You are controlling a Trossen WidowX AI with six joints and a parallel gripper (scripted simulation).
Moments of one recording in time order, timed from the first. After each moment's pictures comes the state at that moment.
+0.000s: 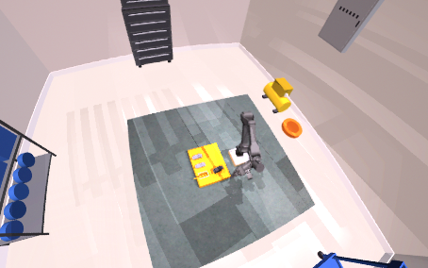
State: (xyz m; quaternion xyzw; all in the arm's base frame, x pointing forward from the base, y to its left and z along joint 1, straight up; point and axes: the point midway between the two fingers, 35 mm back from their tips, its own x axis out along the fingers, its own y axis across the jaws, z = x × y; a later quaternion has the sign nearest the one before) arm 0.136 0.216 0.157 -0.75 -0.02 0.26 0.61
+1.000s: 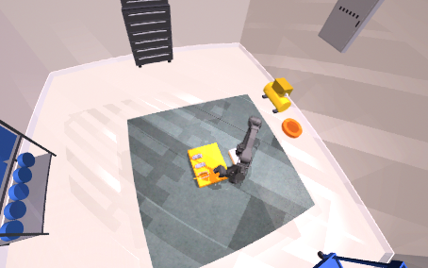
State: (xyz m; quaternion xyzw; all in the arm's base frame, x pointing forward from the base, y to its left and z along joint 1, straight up) arm 0.209 0.195 0.128 -0.60 0.27 0.27 0.70
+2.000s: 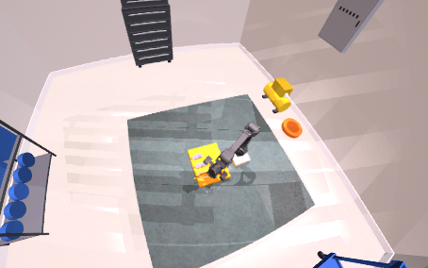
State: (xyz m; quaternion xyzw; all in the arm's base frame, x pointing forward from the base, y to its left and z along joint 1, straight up) arm 0.263 0.138 0.100 -0.31 0.56 0.18 0.75
